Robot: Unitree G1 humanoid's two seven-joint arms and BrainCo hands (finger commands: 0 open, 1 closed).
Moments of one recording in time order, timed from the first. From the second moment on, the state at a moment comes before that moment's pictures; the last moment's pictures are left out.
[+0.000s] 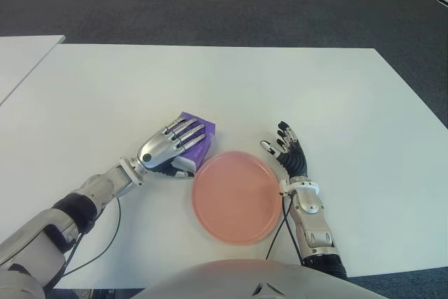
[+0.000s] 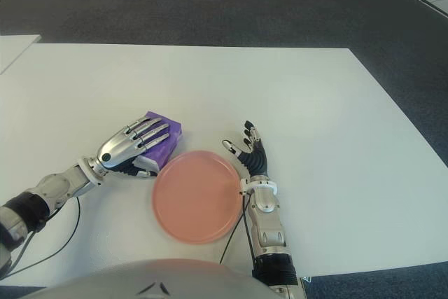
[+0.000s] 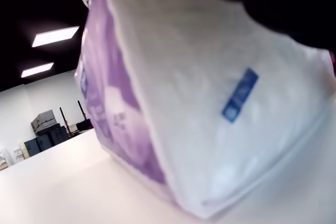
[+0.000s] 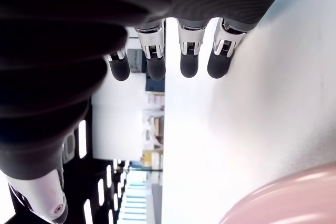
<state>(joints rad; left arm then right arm) -0.31 0.74 -0.79 0.61 1.26 -0.24 0.96 0.12 0.02 0.03 0.11 -0.07 -0.09 -0.04</state>
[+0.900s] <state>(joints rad) -0.39 0.68 -0.87 0.72 1.26 -0.20 1.06 0.09 -0.04 0.01 0.24 -0.04 -0.22 0.05</state>
